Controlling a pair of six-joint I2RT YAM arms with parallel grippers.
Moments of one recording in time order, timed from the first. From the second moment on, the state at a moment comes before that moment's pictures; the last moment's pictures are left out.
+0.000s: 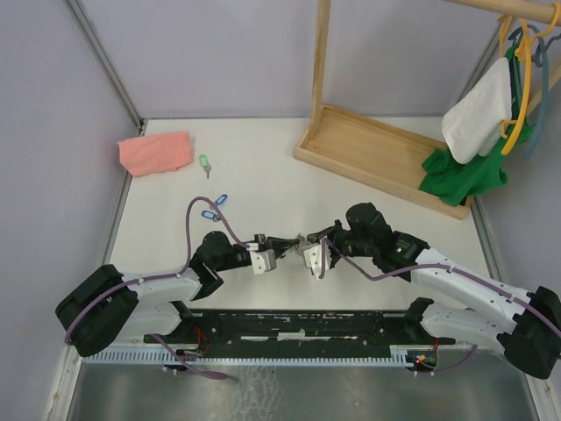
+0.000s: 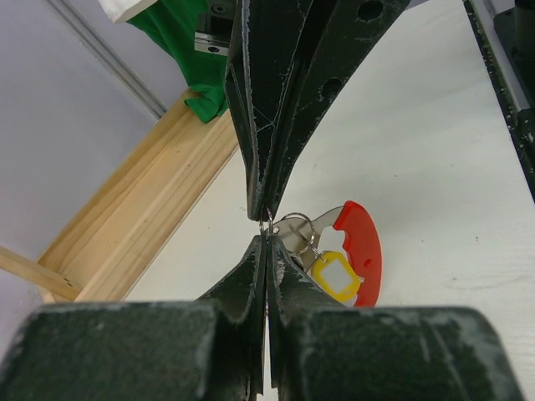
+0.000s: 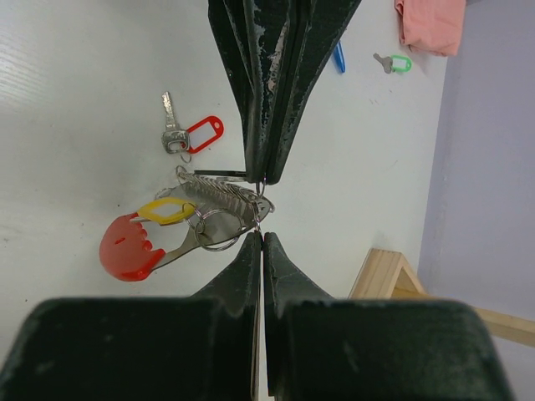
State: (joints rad) left arm -0.82 1.18 0.25 1.00 0.56 0.53; right arm 0.84 1.02 0.69 -0.20 -0.40 -1.14
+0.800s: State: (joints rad) left arm -0.82 1.19 0.27 0.99 0.56 0.53; right arm 0.84 1.03 0.69 -0.20 -0.41 -1.13
